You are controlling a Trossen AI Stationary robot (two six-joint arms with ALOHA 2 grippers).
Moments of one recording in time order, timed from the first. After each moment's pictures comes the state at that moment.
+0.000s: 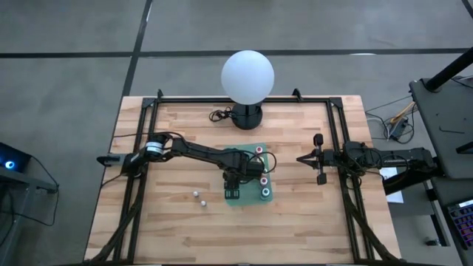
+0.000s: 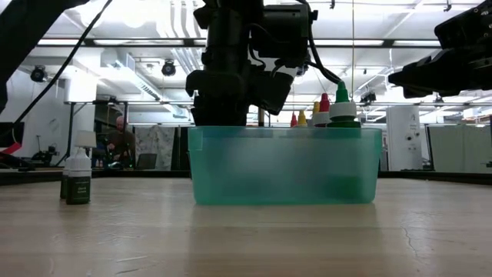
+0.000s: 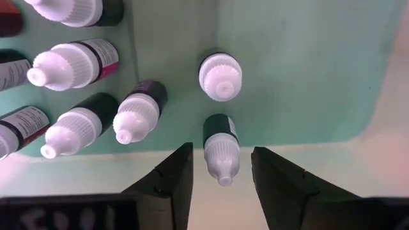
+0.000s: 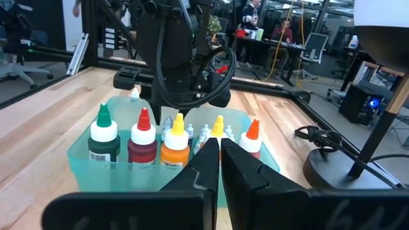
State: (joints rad) left arm -0.10 2.17 1.78 -1.15 0.02 -0.13; right arm 0.02 0.09 0.01 0.01 0.02 -0.13
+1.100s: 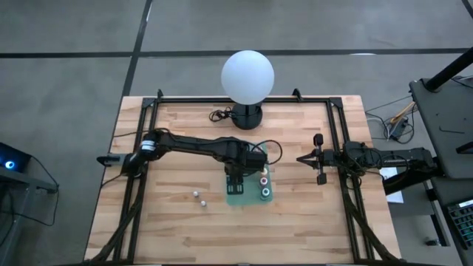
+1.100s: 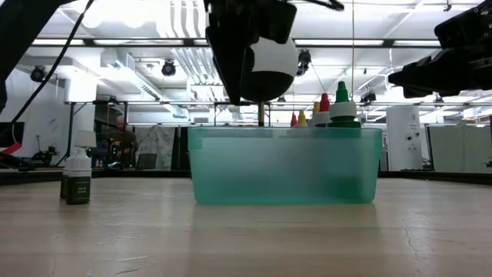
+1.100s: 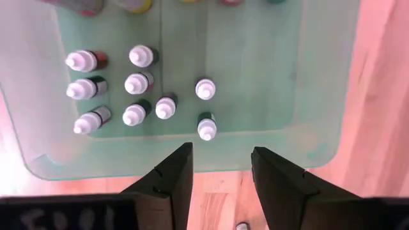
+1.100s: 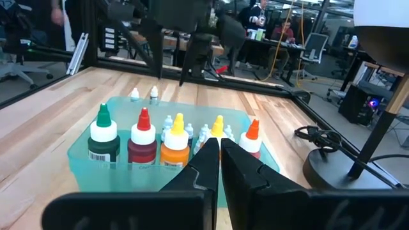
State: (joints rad) left arm -0.10 2.11 2.06 -1.37 0.03 -0.14; right arm 0.02 0.09 0.01 0.01 0.02 -0.13
